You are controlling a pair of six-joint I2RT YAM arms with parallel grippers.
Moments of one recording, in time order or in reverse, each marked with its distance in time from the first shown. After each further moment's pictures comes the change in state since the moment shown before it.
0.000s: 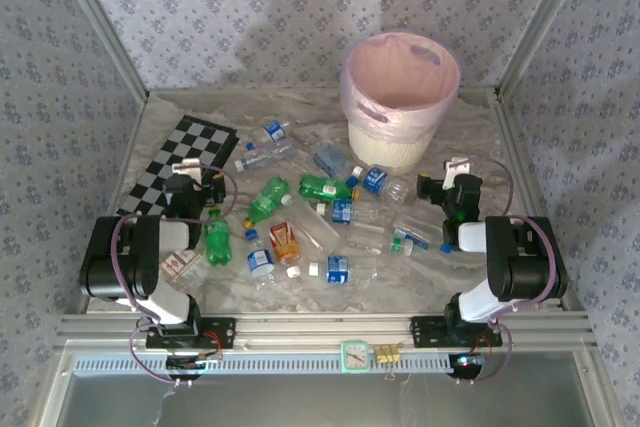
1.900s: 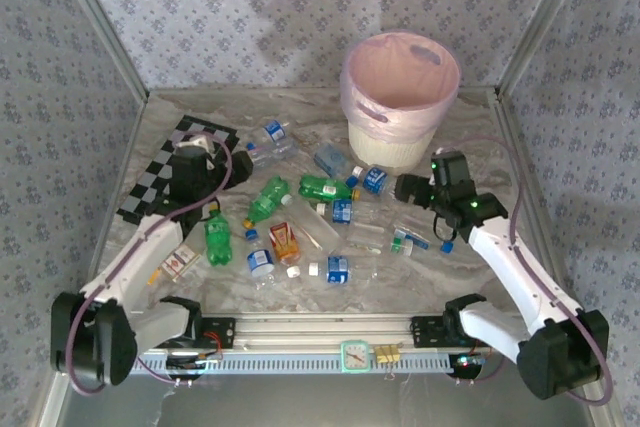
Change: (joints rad) left arm -0.277 -0.463 0.332 -0.893 0.117 -0.576; right arm 0.360 -0.495 0.465 -1.401 0.012 0.462
